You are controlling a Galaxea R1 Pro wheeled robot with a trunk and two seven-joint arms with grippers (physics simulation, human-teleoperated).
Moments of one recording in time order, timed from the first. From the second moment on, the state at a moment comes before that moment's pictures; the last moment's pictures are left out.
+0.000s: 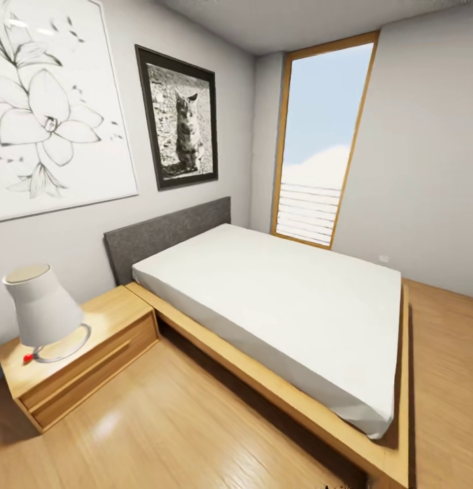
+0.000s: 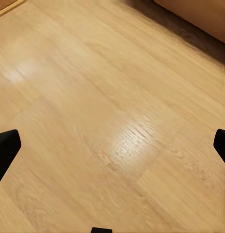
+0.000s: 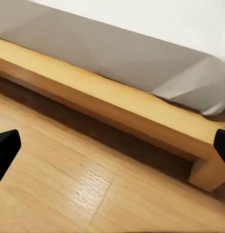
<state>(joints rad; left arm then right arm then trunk) -0.01 0.00 -0.05 -0.14 0.16 -0.80 0.00 -0.15 -0.02 -0.05 -0.26 -0.09 -0.78 -0.01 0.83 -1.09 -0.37</state>
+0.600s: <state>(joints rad) -0.02 0.01 -0.05 -0.15 0.17 -0.72 0.00 -0.15 -0.02 -0.06 -0.26 -0.09 -0.78 -0.01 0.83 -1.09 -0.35</state>
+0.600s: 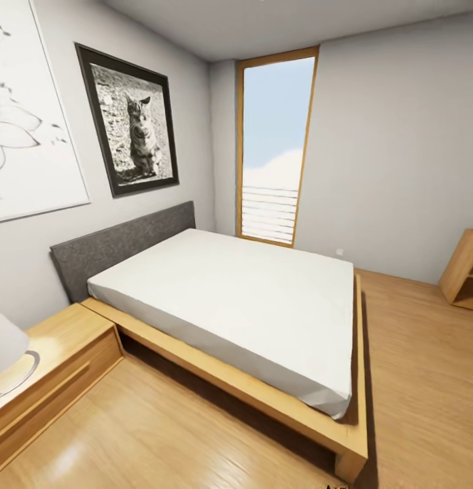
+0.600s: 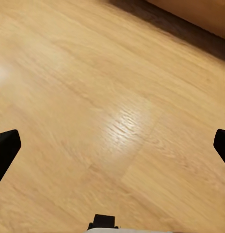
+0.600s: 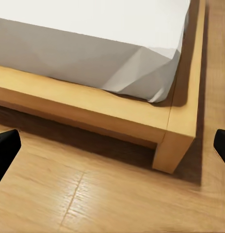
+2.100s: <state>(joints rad) -0.01 0.00 -0.05 -0.15 0.21 -0.72 -0.01 -0.15 -0.02 -0.07 -0.26 -0.13 -0.77 -0.01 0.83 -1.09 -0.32</state>
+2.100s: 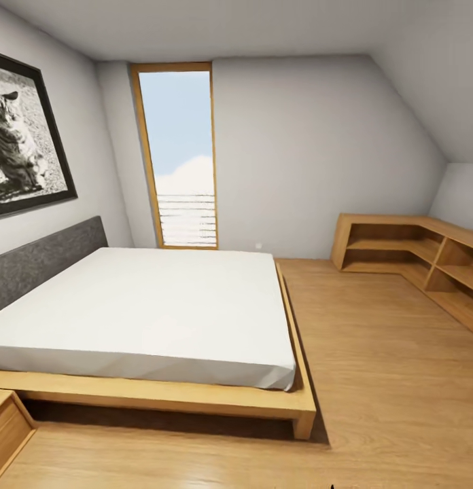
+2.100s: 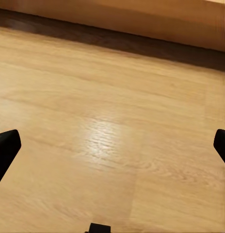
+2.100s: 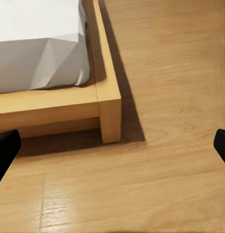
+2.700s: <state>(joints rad) -0.01 0.00 -0.05 -0.15 0.21 -0.72 -0.01 -0.15 -0.02 -0.07 -0.26 -0.17 -0.72 0.00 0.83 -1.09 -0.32</state>
